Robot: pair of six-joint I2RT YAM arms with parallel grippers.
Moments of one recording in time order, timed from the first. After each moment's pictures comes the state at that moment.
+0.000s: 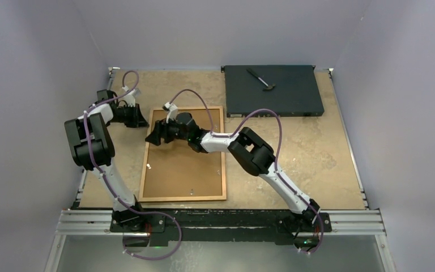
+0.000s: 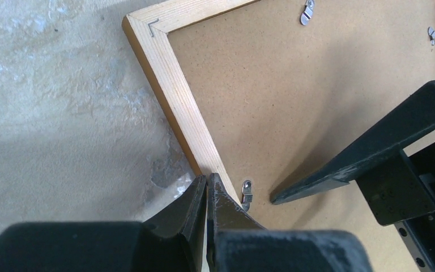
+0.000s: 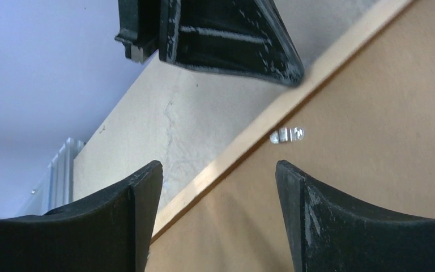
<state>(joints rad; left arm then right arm) 0.32 1.99 1.30 -0.51 0.75 0.40 0.92 2.58 1.88 0.51 -0.34 0.59</state>
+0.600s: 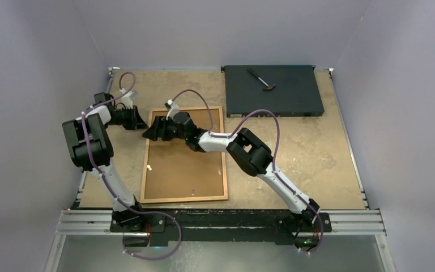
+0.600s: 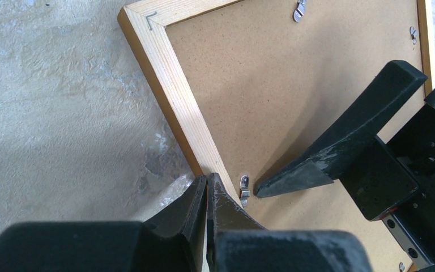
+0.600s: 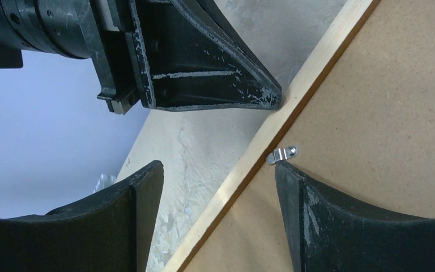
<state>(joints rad) 0.35 1.99 1.28 -0.53 0.80 0.40 0.94 2.57 1.86 0.50 -0.25 0.82</state>
